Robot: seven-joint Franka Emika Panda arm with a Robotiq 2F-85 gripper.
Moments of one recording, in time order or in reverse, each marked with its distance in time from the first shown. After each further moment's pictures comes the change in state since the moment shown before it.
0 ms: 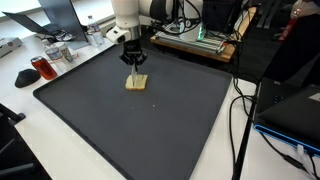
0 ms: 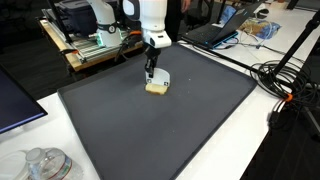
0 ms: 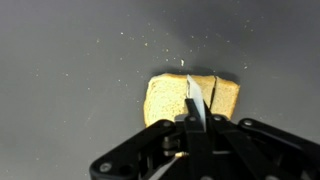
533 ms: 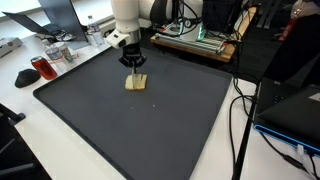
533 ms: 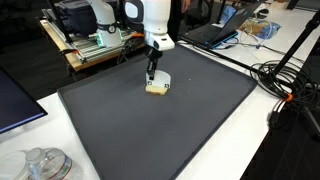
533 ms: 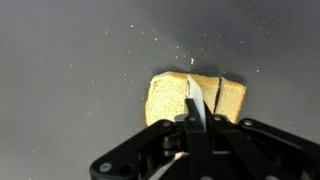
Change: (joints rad) arm 0.003 0.037 0.001 0.036 -0.073 -0.011 0.002
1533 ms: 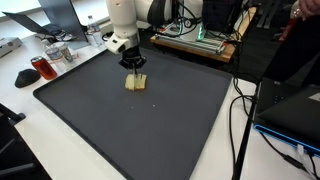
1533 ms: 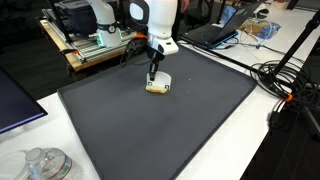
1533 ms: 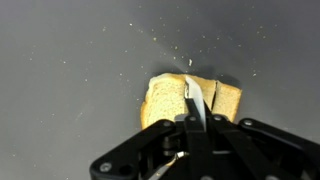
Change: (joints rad) arm -0.005 0.046 0.021 0.078 0.001 -0.115 -0.041
